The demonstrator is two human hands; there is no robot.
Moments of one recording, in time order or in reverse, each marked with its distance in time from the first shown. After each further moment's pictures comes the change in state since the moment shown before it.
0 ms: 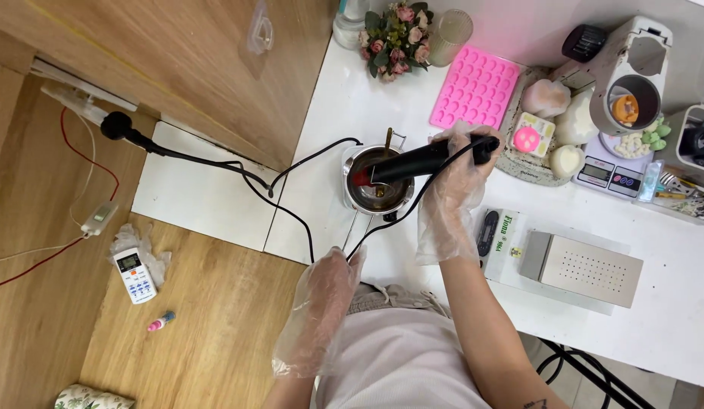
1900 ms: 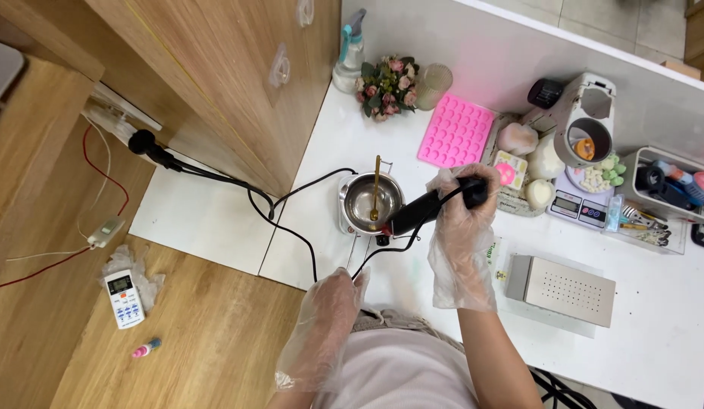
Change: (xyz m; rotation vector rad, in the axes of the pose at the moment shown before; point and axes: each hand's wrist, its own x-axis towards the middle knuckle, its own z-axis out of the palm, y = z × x) left_hand 0.000 0.009 0.005 -0.018 -0.095 -0.030; right_hand -0.032 -0.069 0.001 -0.166 -0.373 -0.123
